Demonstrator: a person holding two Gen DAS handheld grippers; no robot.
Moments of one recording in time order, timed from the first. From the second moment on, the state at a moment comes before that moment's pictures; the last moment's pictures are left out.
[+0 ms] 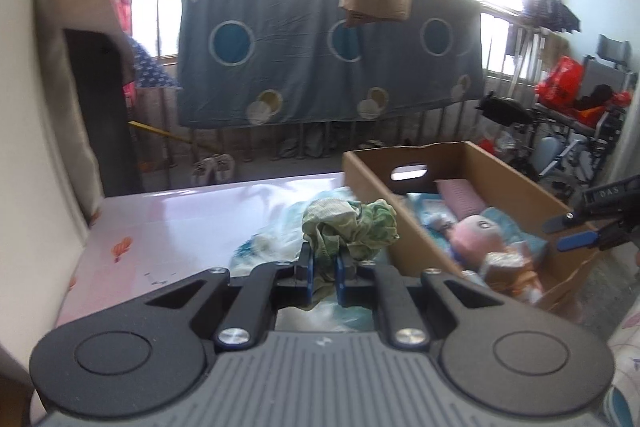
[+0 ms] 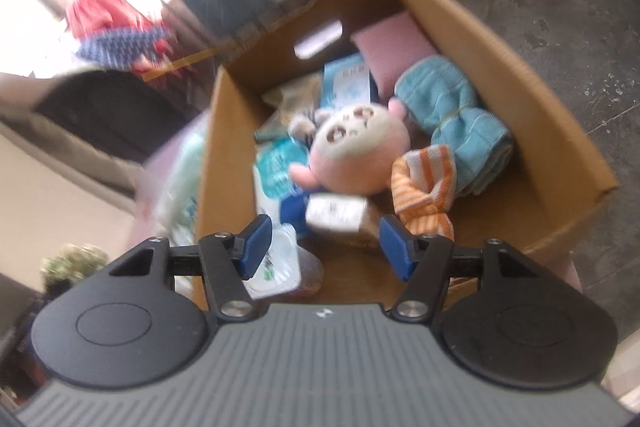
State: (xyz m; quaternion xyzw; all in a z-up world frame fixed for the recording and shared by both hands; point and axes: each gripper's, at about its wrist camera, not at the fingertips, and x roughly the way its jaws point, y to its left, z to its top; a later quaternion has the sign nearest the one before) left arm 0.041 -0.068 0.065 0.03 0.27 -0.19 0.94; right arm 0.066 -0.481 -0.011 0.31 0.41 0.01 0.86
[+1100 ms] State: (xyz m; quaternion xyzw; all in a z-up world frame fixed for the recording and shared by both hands) left arm 0.074 -0.206 0.059 0.05 0.34 -0.34 0.88; right arm 0.003 -0.514 0.037 0.37 0.32 0.03 0.87
